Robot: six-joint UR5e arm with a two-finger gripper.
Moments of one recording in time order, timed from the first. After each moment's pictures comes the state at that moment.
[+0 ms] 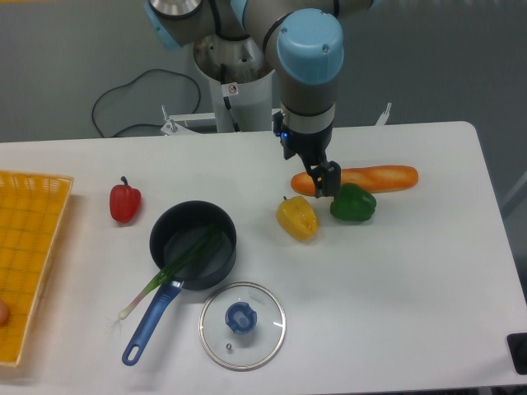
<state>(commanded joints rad) 2.54 -1.70 -1.61 -1.38 1.59 1.50</state>
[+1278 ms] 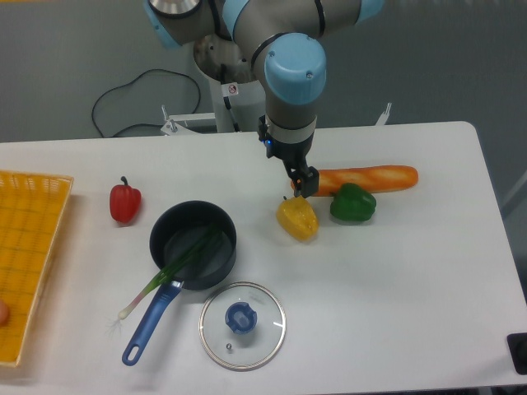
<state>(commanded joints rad) 2.50 -1.71 -1.69 -1.38 1.58 1.34</state>
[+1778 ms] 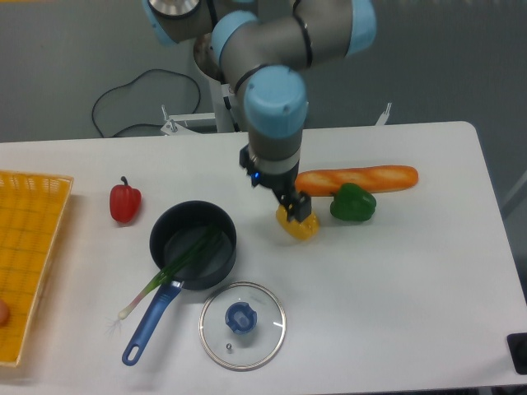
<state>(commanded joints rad) 2.38 -1.88 -1.55 -1.29 1.58 1.16</state>
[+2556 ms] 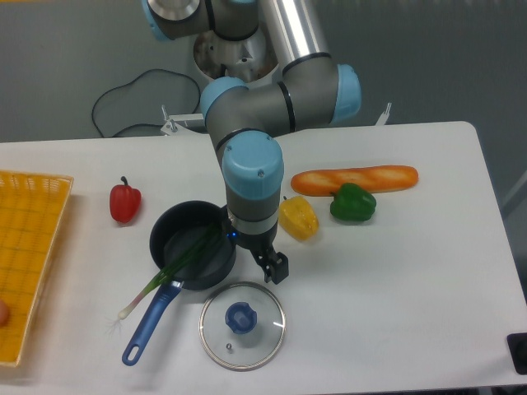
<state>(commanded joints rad) 2.35 -2.00 -1.52 -1.16 1.49 1.17</state>
